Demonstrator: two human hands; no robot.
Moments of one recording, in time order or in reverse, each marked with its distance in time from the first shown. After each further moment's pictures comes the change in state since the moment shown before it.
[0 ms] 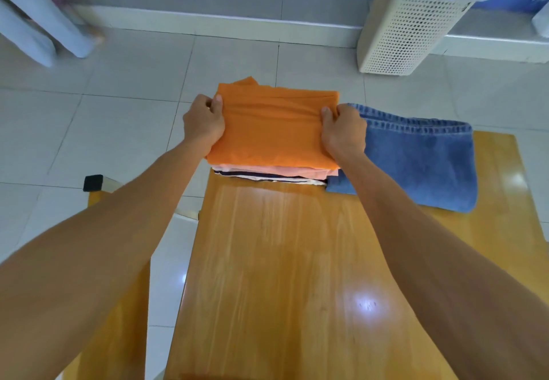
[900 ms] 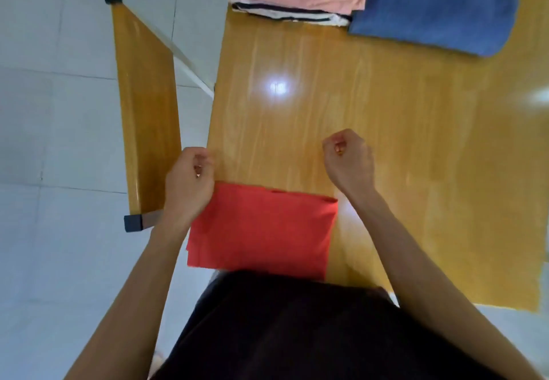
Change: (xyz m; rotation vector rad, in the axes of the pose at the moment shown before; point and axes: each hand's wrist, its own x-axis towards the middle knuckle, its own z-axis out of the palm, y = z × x) left_hand -0.359 -0.180 -0.096 0.073 -0.210 -0.165; right_hand -0.316 0.141 -0.022 -0.045 -0.200 0.021
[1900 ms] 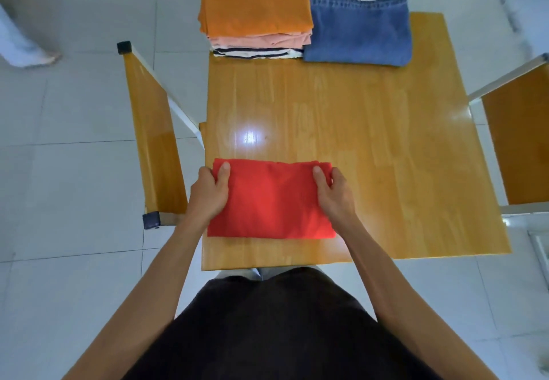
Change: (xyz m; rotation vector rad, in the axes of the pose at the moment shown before) left_hand -0.019 -0.004 0.005 -0.006 -0.214 0.046; right_hand -0.106 0.021 0.006 0.316 0.083 0.227
